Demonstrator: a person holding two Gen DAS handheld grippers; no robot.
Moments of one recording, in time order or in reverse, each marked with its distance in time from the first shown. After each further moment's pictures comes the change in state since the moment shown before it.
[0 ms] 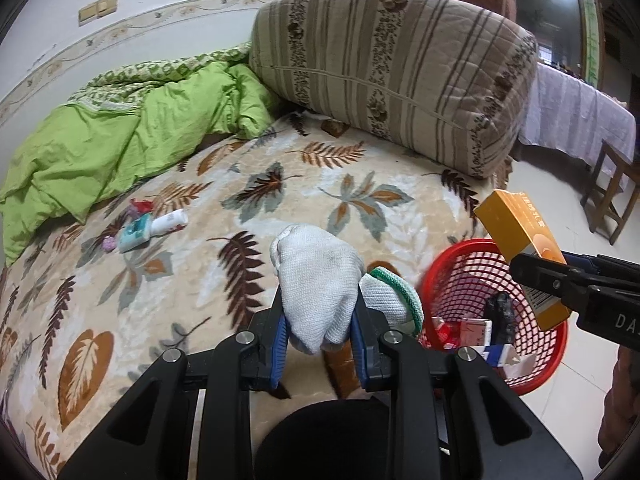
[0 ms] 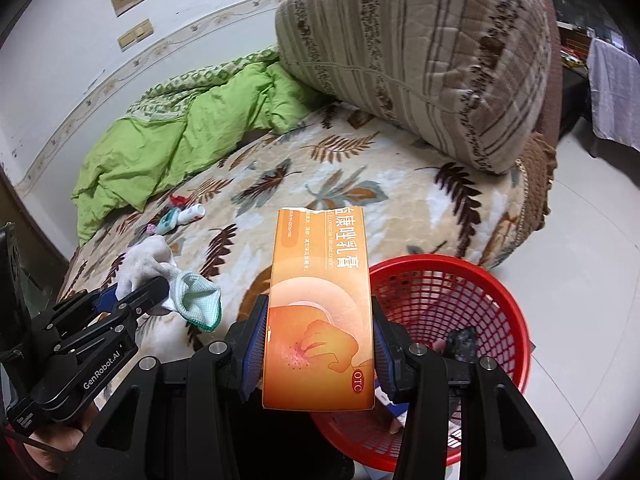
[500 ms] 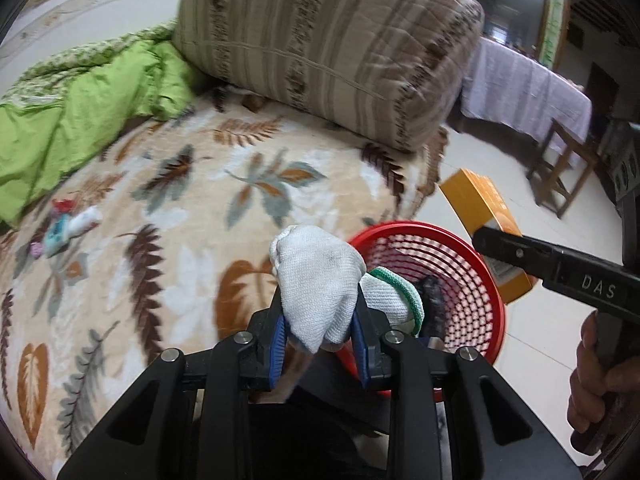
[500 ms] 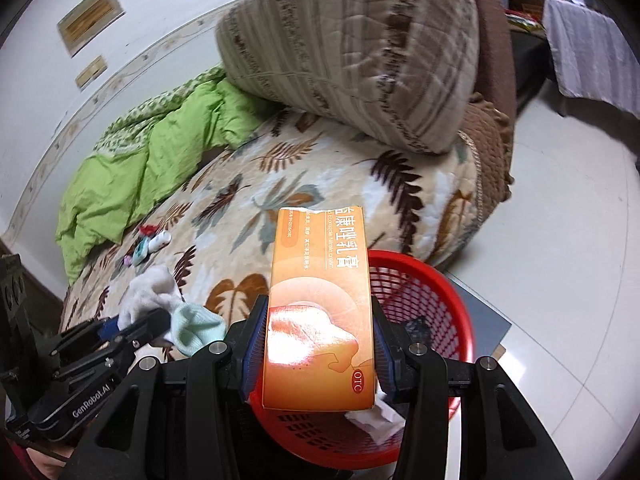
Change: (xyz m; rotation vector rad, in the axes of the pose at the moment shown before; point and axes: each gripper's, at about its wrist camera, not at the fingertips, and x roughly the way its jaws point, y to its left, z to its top) left arm 0.025 -0.057 0.014 0.054 0.122 -0.232; right arm -0.015 -0.068 0.004 0.166 0.001 -0.035
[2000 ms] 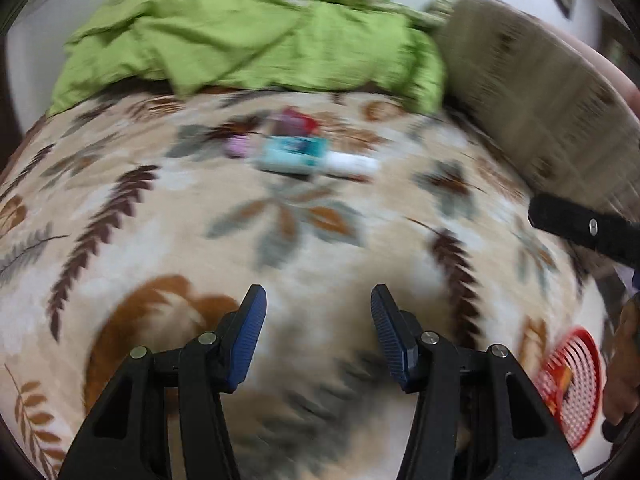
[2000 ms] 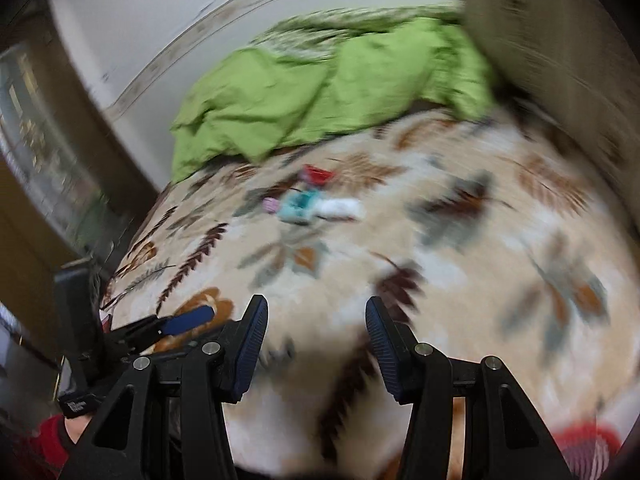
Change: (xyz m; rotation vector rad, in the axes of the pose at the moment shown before) left arm -0.036 0.304 -0.066 -0.574 -0.050 0.339; right arm 0.170 0.280 0.044 -0.490 0.232 0.454
